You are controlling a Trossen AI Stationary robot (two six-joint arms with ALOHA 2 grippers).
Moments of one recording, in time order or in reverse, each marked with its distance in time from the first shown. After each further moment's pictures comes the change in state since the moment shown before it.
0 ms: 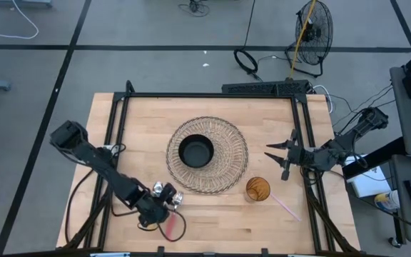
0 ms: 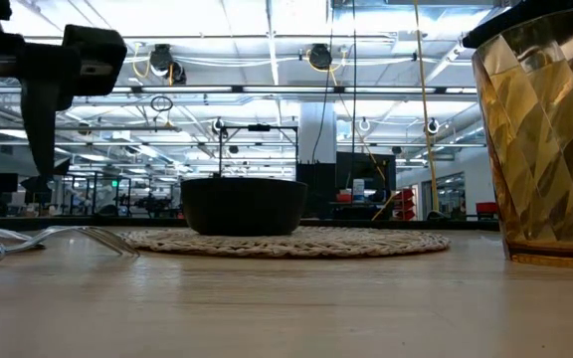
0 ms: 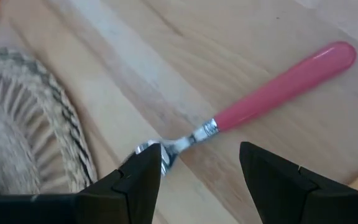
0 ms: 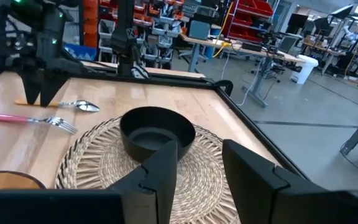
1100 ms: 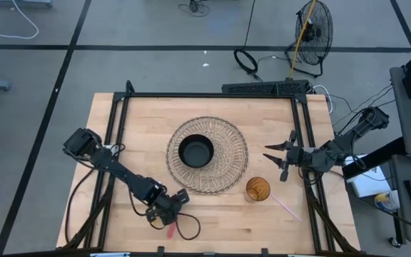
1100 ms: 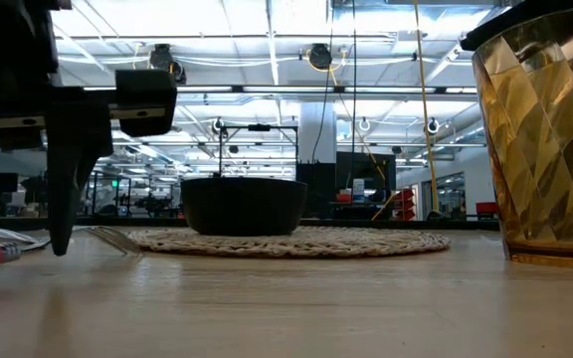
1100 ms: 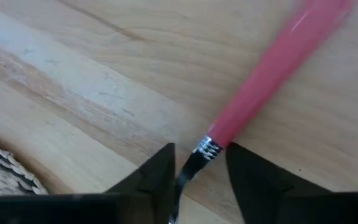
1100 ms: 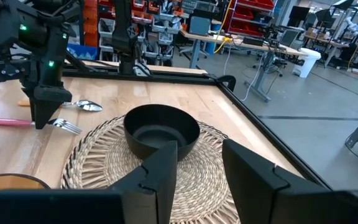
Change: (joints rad) left arm 0.122 0.175 0.088 0.009 0.221 0.358; right arm 0.000 0.036 0.000 0.014 -0.002 0.042
